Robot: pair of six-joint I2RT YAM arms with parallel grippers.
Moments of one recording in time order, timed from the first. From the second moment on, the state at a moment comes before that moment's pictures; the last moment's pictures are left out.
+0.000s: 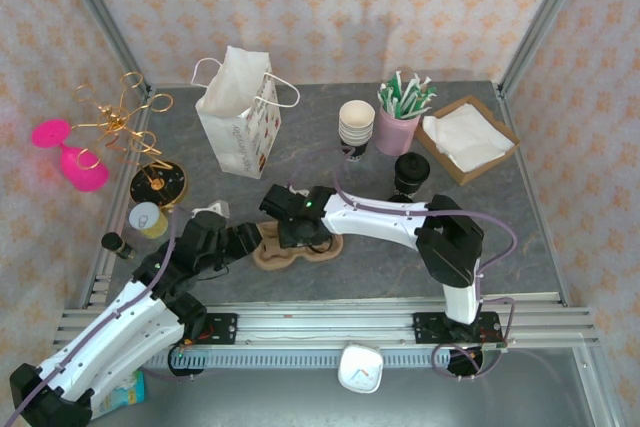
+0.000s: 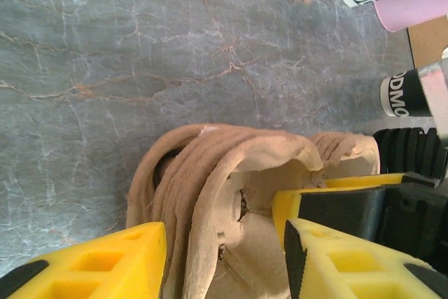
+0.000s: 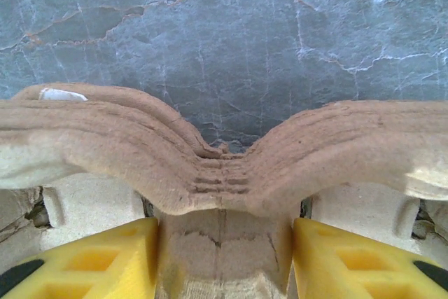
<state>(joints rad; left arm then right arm) -0.54 0.58 0.45 -0.62 0.02 -0.98 1.10 1.89 1.46 -0.83 0.08 0.90</state>
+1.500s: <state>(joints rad) -0.54 0.58 0.39 -0.53 0.13 -1.02 1.10 1.89 1.43 -0.82 0.07 0.91</state>
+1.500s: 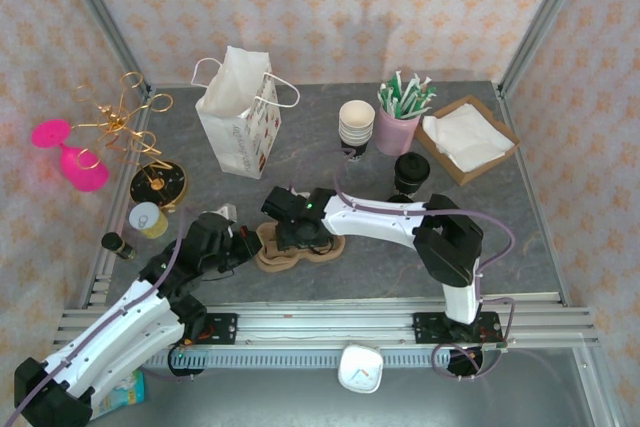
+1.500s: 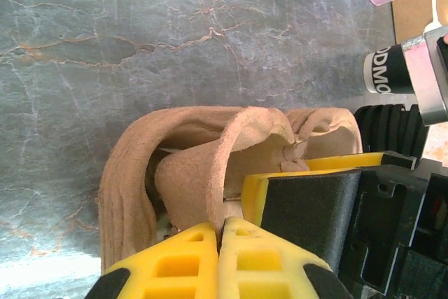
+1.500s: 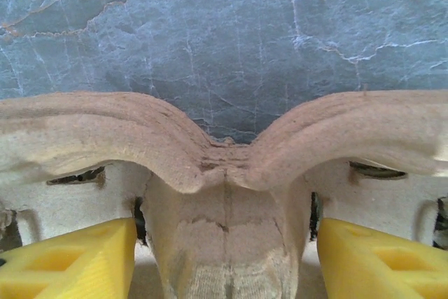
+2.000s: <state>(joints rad) -0.54 0.50 0.38 -0.46 0.17 -1.15 1.10 1.82 1.39 -0.82 0.07 0.93</state>
